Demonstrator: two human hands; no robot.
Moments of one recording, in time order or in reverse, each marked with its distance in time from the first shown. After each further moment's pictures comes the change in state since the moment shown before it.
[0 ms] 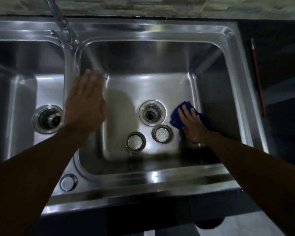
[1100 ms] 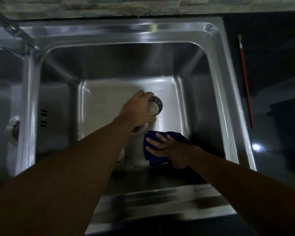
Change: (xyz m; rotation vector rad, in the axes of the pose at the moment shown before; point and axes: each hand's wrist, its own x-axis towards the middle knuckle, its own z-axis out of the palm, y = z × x) left_hand 0.100 0.159 0.115 -0.515 -0.426 -0.076; right_hand -0.019 -0.009 -0.009 -0.367 -0.405 -0.548
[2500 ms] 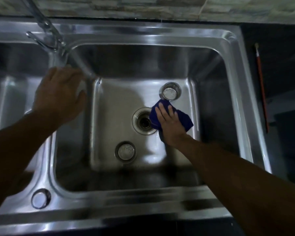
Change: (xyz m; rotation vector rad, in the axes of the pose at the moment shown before) left_hand -0.102 -0.130 -0.160 0.637 0.487 0.131; right_hand 0.064 -0.007 -0.049 0.195 0.520 0.478
